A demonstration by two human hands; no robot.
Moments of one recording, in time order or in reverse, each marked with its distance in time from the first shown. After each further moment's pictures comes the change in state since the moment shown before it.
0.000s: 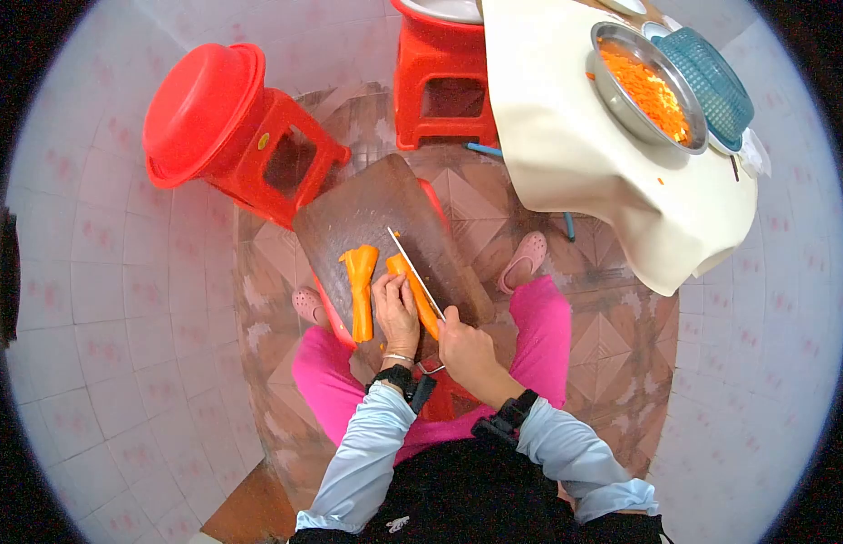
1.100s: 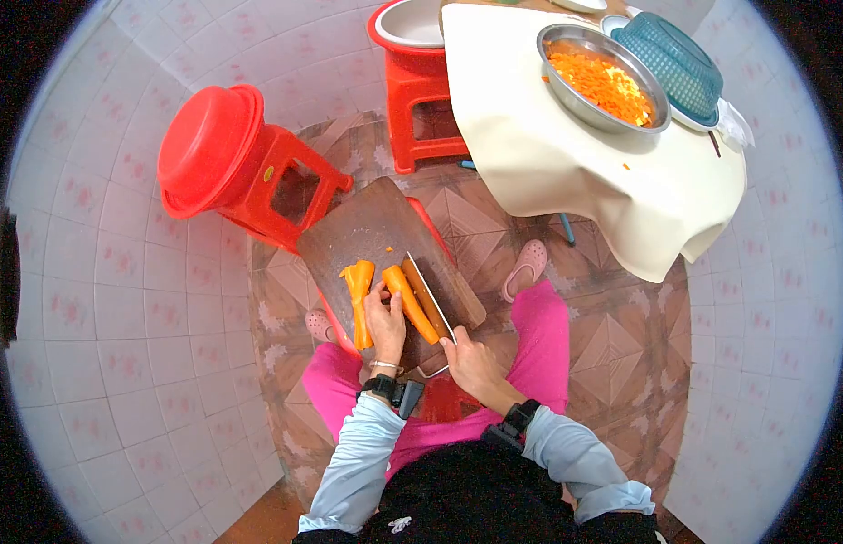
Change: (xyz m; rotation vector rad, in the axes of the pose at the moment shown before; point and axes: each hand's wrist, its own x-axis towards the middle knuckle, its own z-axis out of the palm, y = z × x) left_hand 0.006 0.001 -0.018 -0.011 -0.136 -0.157; right_hand -0.030 0.037 0.015 0.287 0.013 0.089
